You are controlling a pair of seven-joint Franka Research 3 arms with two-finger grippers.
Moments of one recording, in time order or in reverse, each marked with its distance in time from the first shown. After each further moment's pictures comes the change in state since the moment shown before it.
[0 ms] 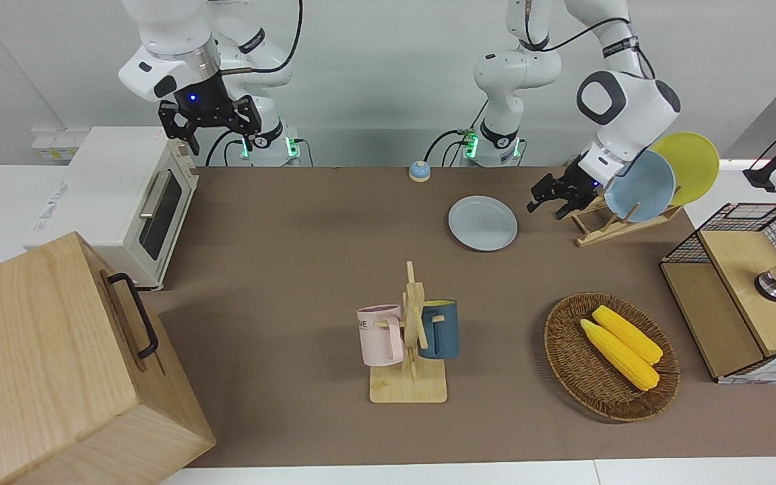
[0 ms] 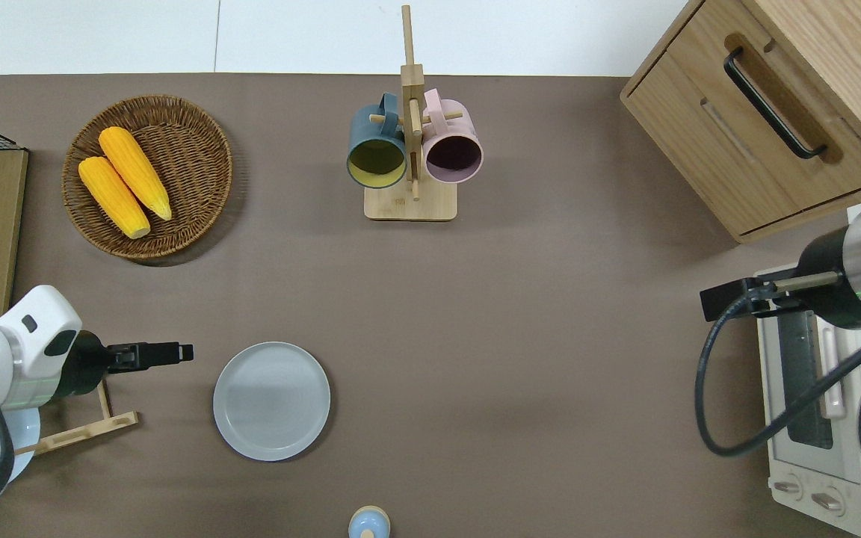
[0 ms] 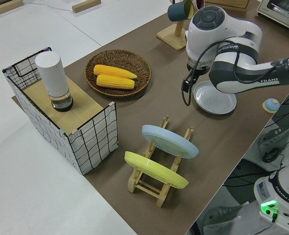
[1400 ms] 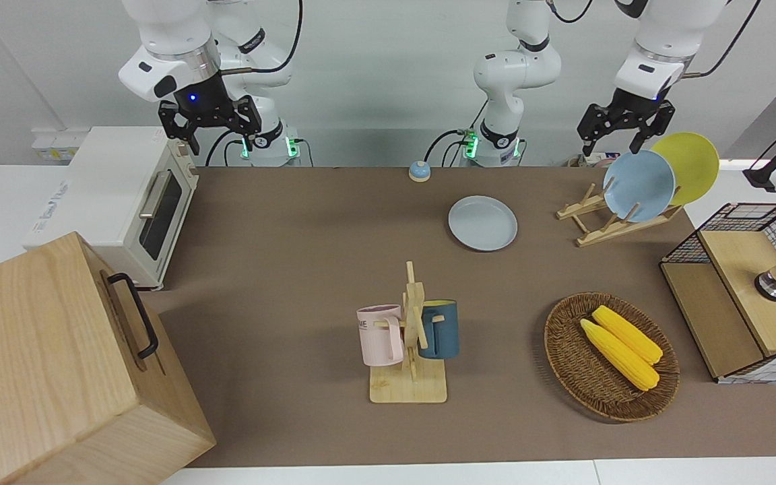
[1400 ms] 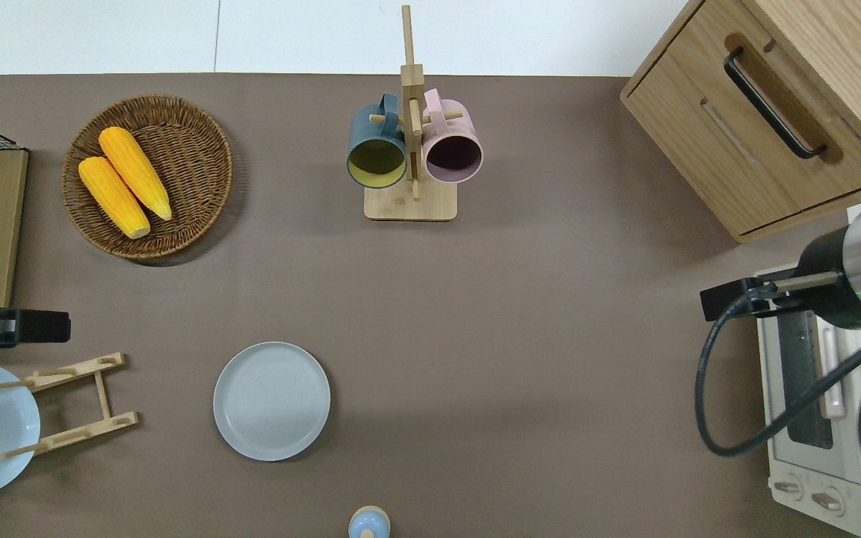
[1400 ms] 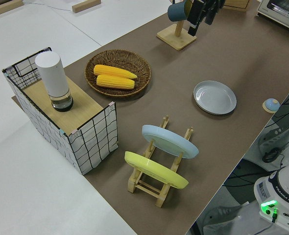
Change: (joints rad) left arm -0.003 0.025 -0.097 0.586 0.488 -0.499 -0.266; right arm 0.000 0.000 0.000 0.000 0.000 0.000 0.000
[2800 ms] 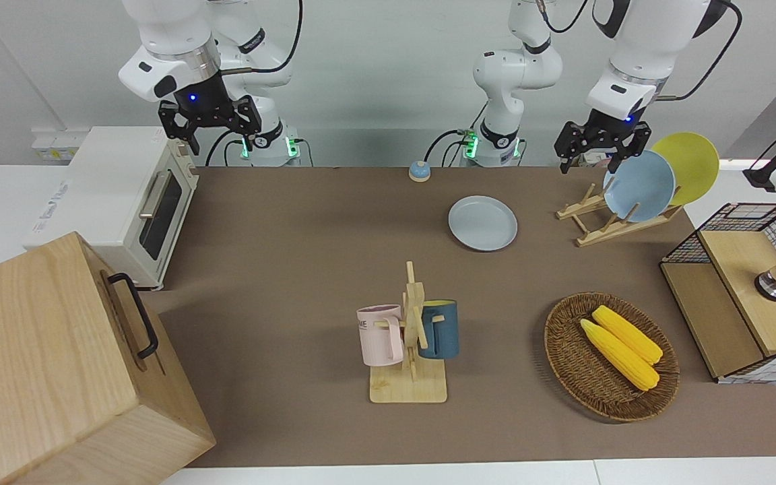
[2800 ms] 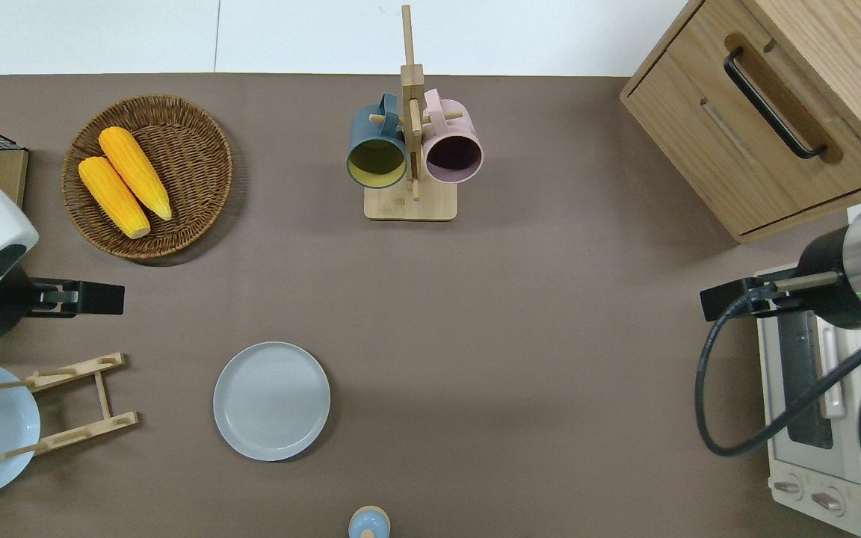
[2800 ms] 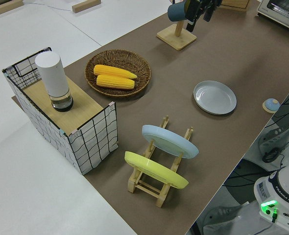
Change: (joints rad) left arm -0.132 0.062 0.065 0.010 -0.018 0.074 -0.031; right arm 0.000 0.000 0.000 0.000 0.000 0.000 0.000
